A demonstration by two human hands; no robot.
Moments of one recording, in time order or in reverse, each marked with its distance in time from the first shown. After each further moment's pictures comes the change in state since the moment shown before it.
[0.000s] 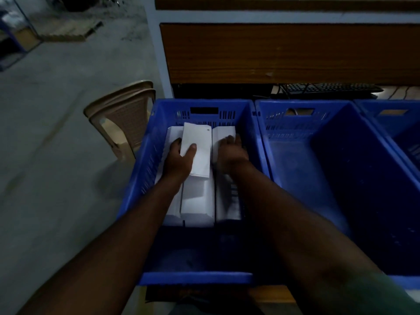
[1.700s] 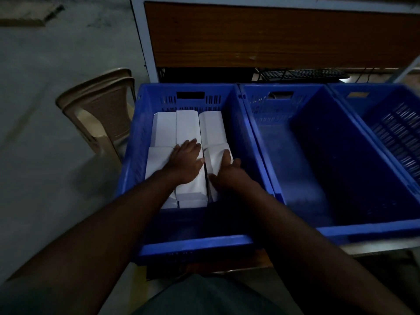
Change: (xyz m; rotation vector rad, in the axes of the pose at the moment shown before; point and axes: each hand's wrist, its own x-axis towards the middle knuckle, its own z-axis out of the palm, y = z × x) left_hand -0.018 -0.032 0.010 0.940 -0.483 0.520; right_hand -0.121 0.003 0.022 0.315 -0.269 0.212
